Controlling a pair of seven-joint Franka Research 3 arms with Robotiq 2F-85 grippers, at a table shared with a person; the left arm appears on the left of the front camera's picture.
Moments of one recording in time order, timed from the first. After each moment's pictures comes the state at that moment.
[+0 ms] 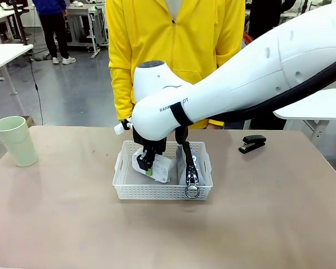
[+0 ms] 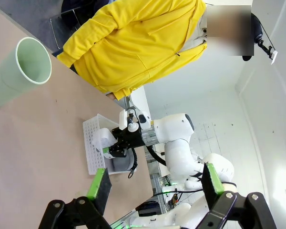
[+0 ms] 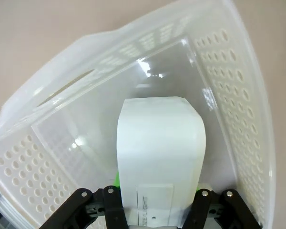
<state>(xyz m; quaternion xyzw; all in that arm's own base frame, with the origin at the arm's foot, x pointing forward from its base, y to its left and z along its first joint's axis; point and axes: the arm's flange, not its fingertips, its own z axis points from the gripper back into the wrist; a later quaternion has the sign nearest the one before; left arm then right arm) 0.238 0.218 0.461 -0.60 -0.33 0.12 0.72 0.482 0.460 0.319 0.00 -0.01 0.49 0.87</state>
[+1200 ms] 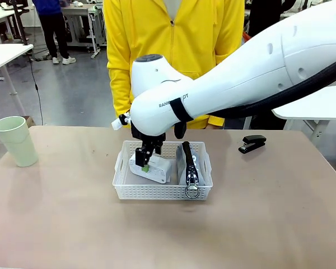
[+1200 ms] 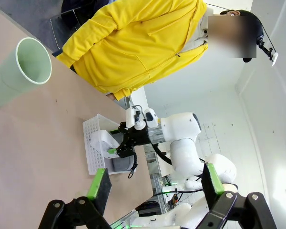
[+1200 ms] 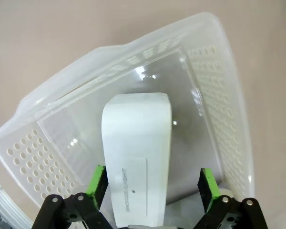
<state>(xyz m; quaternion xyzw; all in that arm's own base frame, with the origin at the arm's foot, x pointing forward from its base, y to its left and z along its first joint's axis) 0.238 0.218 0.461 -0.60 -0.33 0.12 0.72 0.483 0.461 0.350 -0.01 -0.03 0.51 0.86</state>
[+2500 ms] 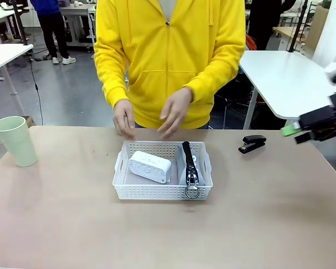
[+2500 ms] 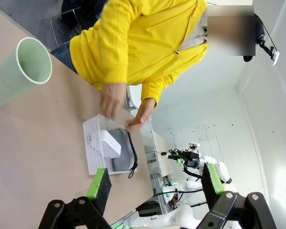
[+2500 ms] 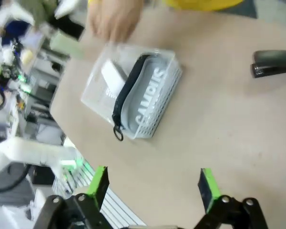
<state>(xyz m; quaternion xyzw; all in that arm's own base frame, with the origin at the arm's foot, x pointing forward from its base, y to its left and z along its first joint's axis) 0.238 0.218 0.461 -0.60 -0.33 0.12 0.72 0.343 -0.009 0.466 0.36 -0.21 0.12 0.90</state>
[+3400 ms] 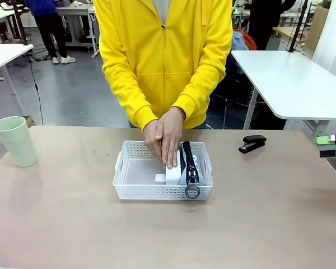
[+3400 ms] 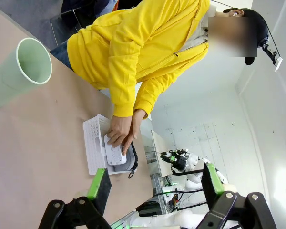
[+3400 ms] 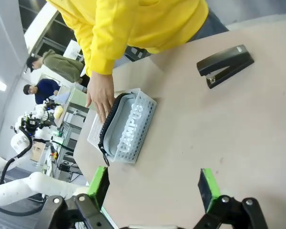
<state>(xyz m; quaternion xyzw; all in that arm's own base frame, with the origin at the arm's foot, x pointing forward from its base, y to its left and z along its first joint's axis) 0.238 0.219 0.460 -0.60 -0.33 0.12 0.72 0.344 -0.120 0.376 0.46 -0.28 0.02 0.84</state>
